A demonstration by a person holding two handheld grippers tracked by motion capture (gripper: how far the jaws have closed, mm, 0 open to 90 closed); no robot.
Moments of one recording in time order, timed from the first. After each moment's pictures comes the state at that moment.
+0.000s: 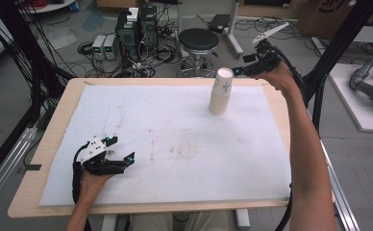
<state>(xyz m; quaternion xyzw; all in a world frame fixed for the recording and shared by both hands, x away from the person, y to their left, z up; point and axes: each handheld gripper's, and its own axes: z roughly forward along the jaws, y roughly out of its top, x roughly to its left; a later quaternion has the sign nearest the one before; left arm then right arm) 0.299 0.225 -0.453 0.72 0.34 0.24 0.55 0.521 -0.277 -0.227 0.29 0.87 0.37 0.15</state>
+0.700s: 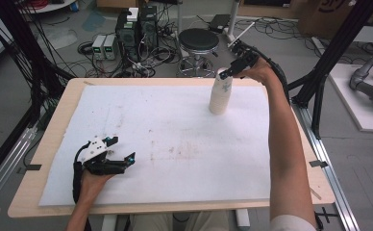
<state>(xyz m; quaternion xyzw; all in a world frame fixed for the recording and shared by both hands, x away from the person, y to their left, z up) 0.300 0.223 -0.453 0.73 0.34 0.24 0.54 0.565 -0.233 -0.251 0.32 0.91 0.24 0.11</state>
